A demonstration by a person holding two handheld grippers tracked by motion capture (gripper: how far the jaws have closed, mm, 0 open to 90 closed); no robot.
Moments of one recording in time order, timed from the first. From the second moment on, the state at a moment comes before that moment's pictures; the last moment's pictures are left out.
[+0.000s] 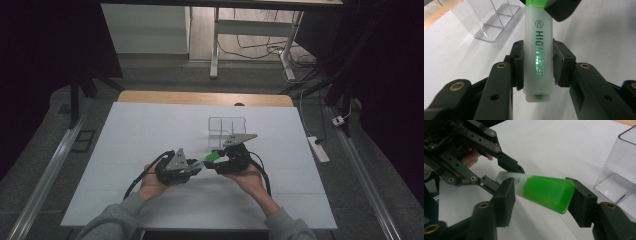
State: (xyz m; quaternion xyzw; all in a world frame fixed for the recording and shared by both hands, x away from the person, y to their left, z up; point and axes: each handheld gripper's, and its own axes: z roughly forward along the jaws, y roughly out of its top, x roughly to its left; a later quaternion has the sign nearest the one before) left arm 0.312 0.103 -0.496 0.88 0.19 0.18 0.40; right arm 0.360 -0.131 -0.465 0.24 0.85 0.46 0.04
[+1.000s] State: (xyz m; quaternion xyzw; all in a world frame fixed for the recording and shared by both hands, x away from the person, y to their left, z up) left arm 0.317 0.097 -0.506 0.89 0.19 0.18 0.38; right arm 0.354 -0.128 -0.462 0.19 0.85 0.49 0.02
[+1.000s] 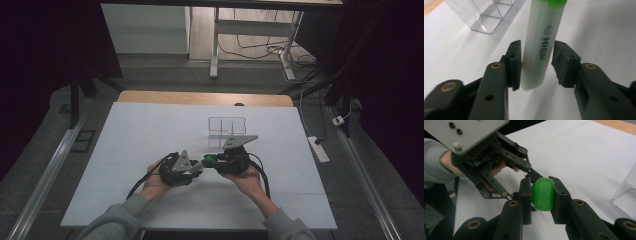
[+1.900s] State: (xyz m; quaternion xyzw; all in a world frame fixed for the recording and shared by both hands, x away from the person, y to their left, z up) left arm 0.317 0.135 -0.502 0.87 0.27 0.15 0.39; right arm 0.353 -0.152 -0.439 0.20 0.83 0.52 0.07
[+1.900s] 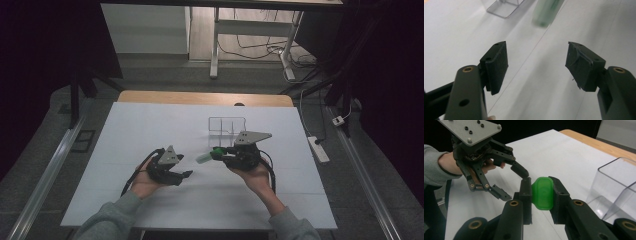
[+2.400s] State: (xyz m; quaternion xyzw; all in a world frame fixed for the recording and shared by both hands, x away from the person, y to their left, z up) left arm 0.302 0.171 -0.507 0.86 0.30 0.15 0.38; right arm 0.352 -0.161 -0.429 0.20 0.82 0.53 0.10
